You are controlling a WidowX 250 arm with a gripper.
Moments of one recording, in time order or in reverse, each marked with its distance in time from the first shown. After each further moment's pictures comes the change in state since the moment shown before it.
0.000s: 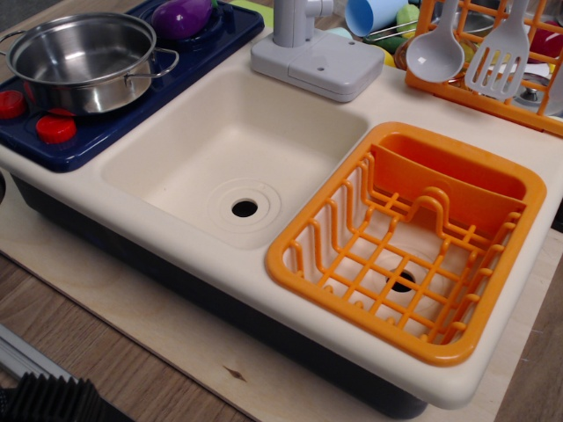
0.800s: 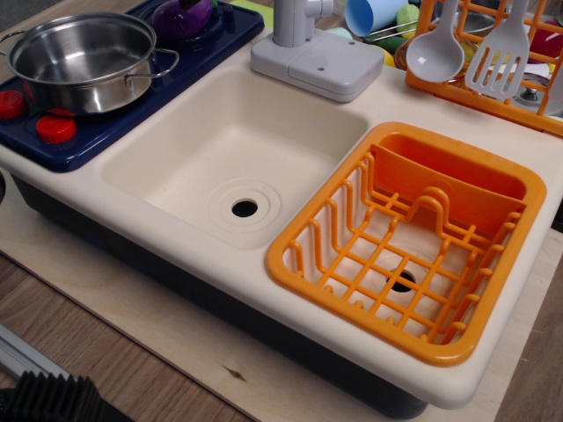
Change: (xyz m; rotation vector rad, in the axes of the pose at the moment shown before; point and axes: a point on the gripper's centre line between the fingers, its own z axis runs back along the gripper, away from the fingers) arm 0.018 0.004 -0.050 -0.083 0.002 -0.016
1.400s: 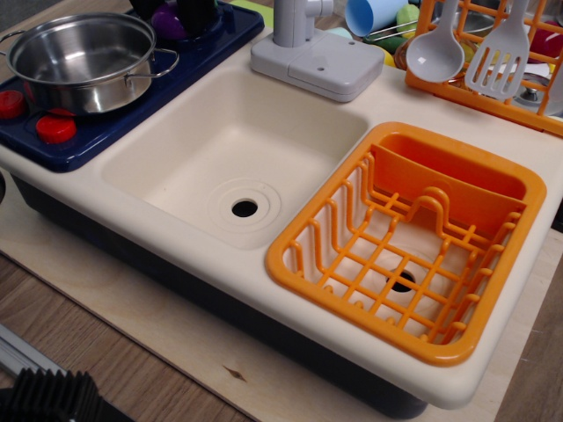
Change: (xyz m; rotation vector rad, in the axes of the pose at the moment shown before) arm 0.015 0.014 -0.031 -0.066 0.010 -0.019
